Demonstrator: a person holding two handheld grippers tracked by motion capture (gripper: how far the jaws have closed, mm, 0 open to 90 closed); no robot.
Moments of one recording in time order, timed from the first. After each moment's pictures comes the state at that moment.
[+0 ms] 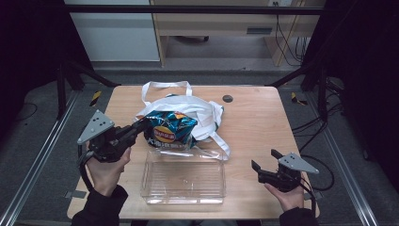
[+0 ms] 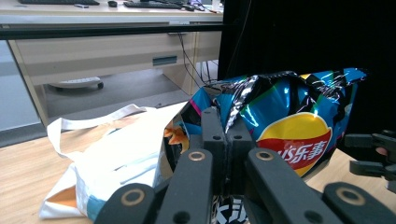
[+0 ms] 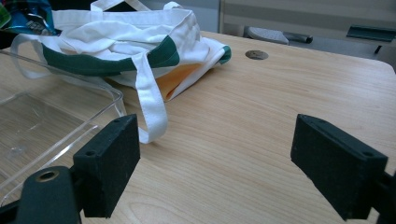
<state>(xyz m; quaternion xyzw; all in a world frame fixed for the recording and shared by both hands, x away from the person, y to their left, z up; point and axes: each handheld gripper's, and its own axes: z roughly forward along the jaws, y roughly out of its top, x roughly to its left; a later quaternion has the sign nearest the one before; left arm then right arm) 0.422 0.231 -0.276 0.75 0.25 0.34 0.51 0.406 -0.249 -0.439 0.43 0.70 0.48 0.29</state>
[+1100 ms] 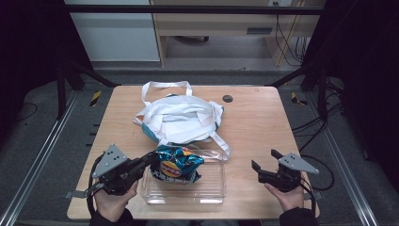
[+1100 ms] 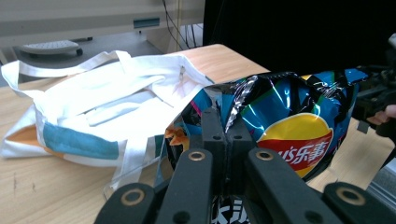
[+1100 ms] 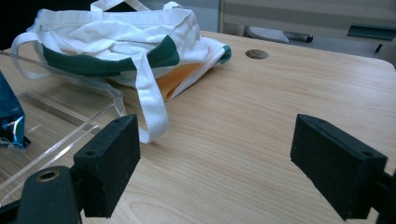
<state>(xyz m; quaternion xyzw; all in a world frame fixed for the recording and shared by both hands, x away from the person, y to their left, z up) 0.387 0.217 -0.334 0.80 0.23 0.29 0.47 0.406 -0.249 -0.440 0.44 0.70 0.49 0.29</state>
